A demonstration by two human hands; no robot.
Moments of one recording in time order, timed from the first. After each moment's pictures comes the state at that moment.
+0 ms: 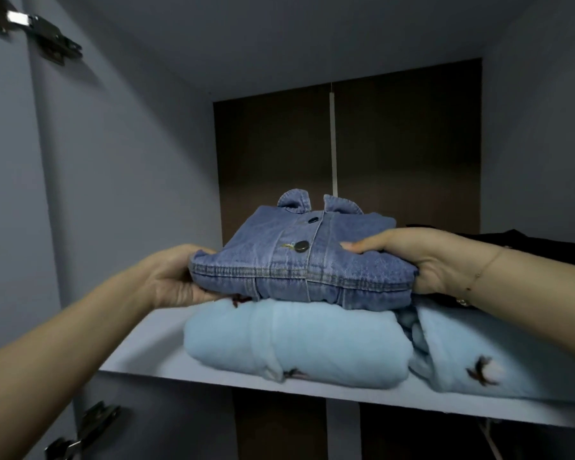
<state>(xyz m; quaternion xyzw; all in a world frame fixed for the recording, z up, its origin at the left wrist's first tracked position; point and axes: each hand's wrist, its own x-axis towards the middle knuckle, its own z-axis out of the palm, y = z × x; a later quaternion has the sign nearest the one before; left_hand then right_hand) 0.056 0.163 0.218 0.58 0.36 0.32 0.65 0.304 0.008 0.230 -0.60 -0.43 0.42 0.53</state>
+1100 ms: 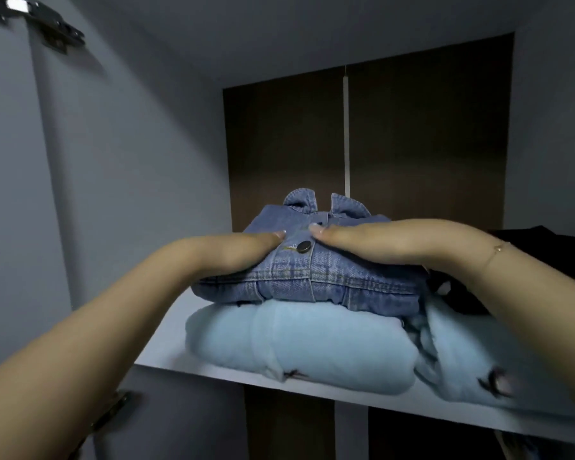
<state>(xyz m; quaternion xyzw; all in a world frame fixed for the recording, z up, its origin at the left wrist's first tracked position) 0.110 0.169 0.229 0.87 0.41 0.16 0.22 0.301 0.038 0.244 -0.71 -0.65 0.14 0.21</state>
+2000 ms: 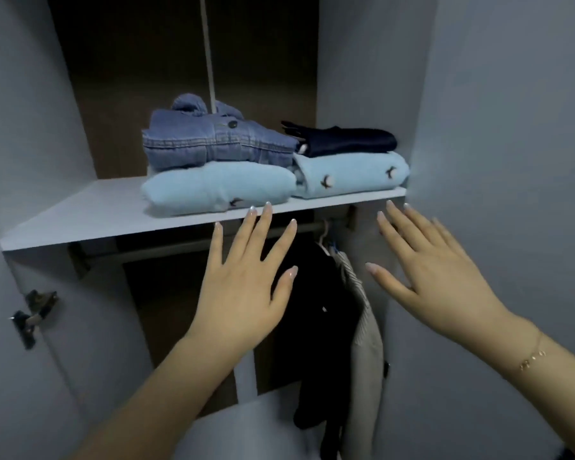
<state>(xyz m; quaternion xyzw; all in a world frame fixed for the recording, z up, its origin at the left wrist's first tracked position) -0.009 -0.041 0.037 0.93 0.10 0.33 -0.11 0.123 -0.265 0.058 -0.88 -0.39 -0.27 0.04</state>
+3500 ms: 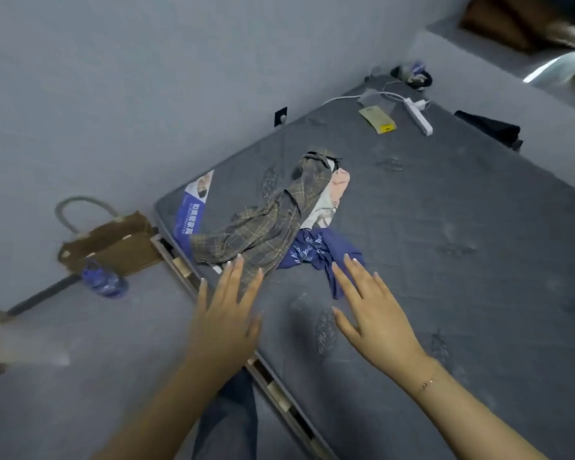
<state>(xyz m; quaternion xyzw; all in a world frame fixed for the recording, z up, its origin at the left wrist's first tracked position) -0.056 -1.119 -0.347 0.70 -0.70 -0.11 0.03 -0.305 -1.175 -0.331 -0.85 0.51 -0.01 0.11</state>
